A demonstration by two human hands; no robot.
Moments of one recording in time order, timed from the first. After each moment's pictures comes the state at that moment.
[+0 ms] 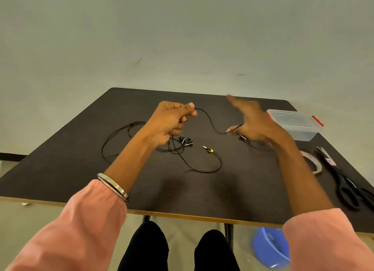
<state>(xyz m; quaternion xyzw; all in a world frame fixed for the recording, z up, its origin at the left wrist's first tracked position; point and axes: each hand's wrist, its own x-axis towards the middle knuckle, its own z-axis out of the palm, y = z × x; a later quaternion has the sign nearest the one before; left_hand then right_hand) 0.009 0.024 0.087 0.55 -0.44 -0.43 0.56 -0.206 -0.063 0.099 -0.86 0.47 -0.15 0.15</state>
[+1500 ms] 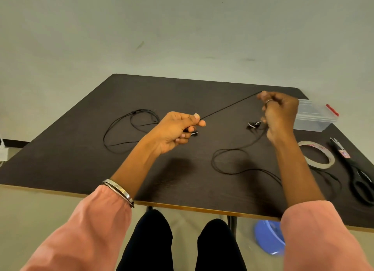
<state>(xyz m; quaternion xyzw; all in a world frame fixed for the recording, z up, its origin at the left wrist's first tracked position) 0.013 0.022 0.033 0.52 -0.44 -0.53 0.51 -0.210 -0.078 0.060 -0.55 0.48 -0.59 0.34</state>
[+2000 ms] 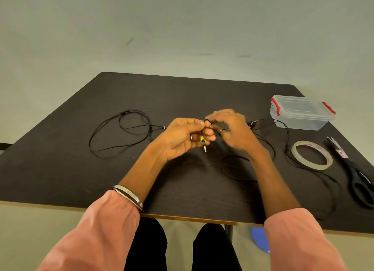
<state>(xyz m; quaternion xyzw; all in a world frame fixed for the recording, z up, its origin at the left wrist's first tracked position) -0.016 -0.001 0.018 0.41 -0.38 -0.64 0.53 -0.179 -0.087 0.012 -0.89 0.32 -0.28 0.14</state>
